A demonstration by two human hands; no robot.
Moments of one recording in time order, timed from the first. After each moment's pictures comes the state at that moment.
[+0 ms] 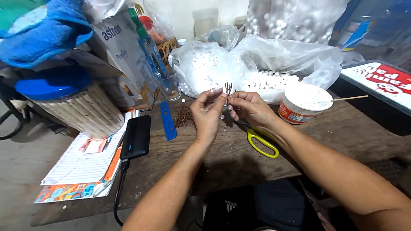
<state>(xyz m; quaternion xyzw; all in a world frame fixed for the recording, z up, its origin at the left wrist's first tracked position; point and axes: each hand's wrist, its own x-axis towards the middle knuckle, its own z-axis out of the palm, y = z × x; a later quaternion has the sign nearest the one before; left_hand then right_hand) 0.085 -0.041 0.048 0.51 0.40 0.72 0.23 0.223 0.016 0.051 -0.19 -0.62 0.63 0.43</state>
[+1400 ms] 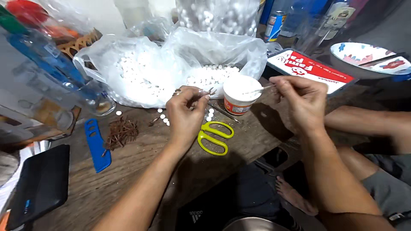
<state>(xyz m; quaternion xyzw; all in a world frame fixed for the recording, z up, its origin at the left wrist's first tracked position) 0.144 -0.012 0.051 0.72 0.38 0.57 0.13 0.410 -0.015 0.048 -0.38 -0.67 0.14 0.62</state>
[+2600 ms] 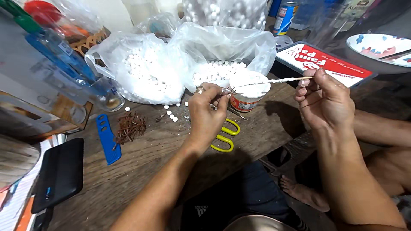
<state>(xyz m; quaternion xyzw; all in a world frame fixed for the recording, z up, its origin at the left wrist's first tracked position) 0.171 -0.015 0.043 0.72 0.35 0.59 0.11 0.416 -0.027 0.050 -0.32 -0.43 0.42 0.73</state>
